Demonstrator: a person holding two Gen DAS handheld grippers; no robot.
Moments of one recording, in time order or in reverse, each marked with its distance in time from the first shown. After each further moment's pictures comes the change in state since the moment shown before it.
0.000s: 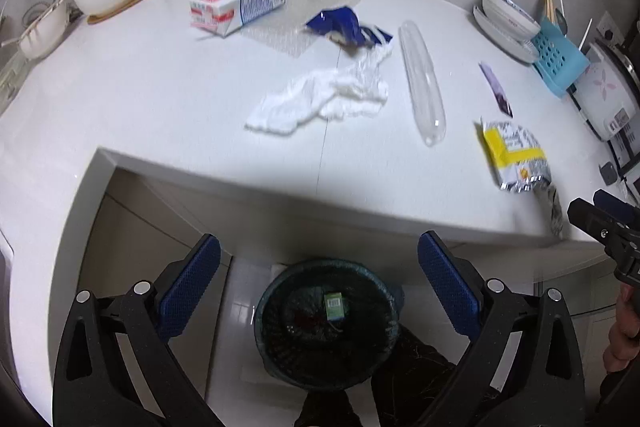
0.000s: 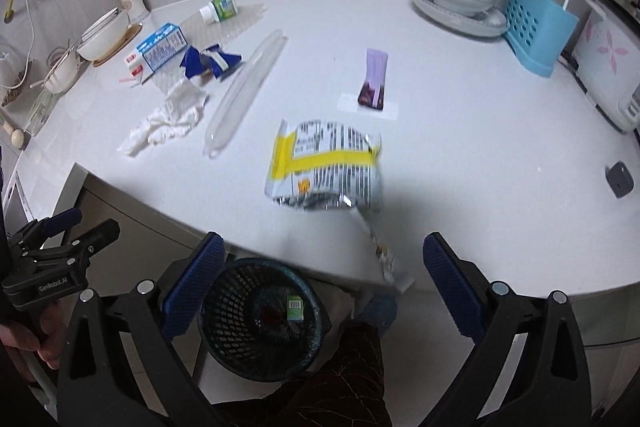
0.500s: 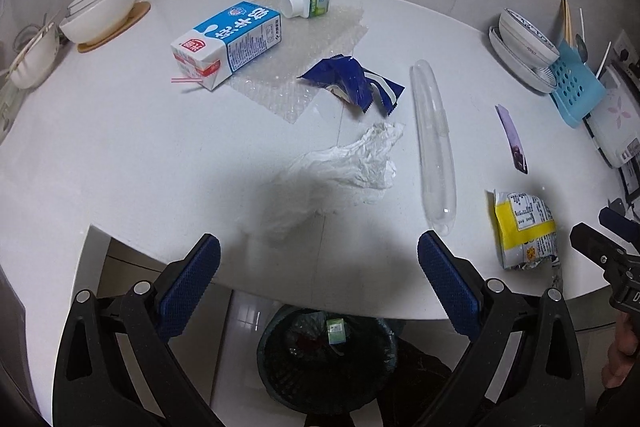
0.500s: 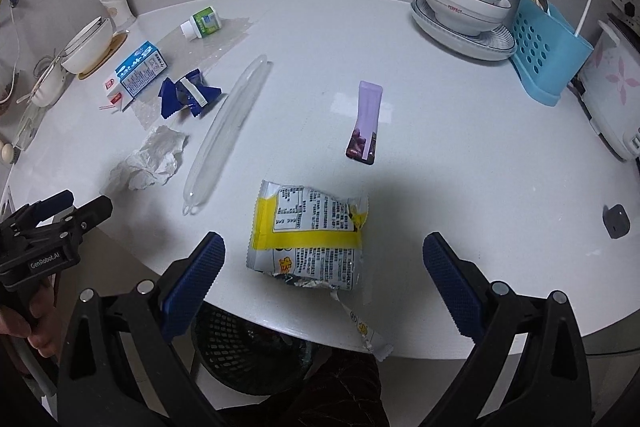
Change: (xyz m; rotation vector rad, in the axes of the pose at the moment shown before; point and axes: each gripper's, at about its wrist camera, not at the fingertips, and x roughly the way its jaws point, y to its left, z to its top) left arm 0.023 -0.008 0.071 -0.008 0.002 0.030; right arm 0.024 -0.009 0.054 -0.002 0.046 -0.028
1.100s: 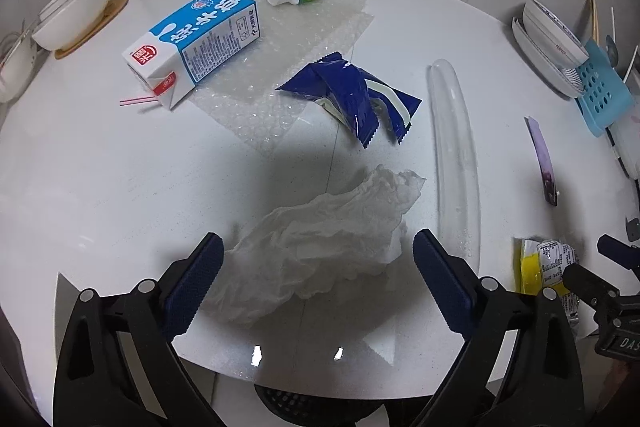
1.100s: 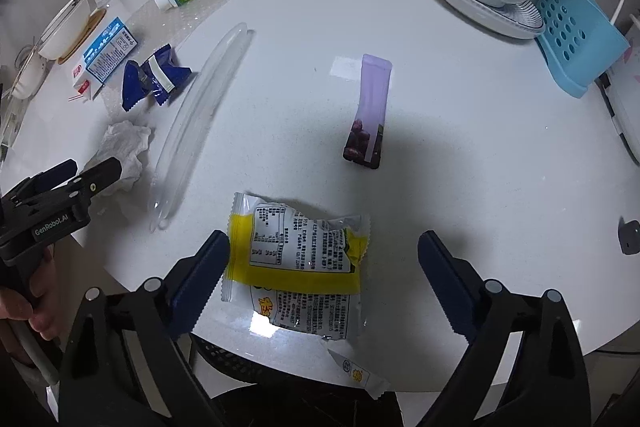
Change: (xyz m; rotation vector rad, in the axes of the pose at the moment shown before) left arm 0.057 -0.014 0.040 0.001 0.071 0.026; right arm 0.055 -0.004 0.023 -0.009 0.158 0.002
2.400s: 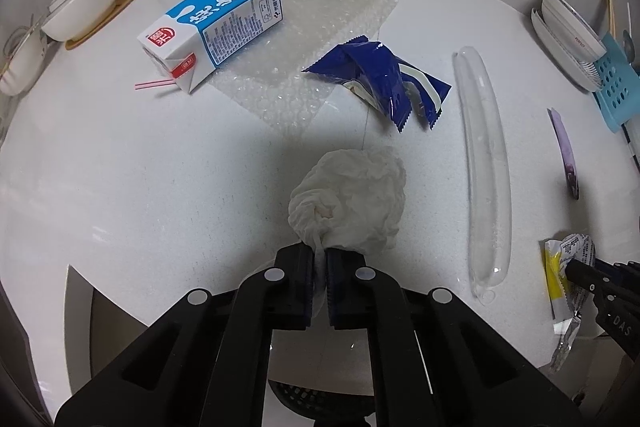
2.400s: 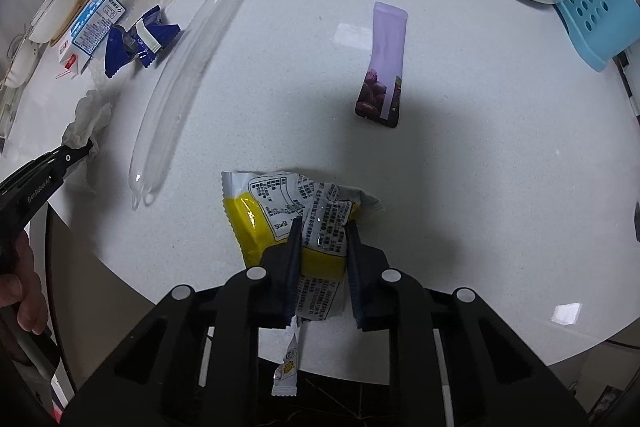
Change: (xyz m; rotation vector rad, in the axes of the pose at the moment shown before) left arm 0.006 0.008 -0.003 -0.004 0.037 0.059; right arm 0.023 0.003 -0.002 0.012 0.104 0.023
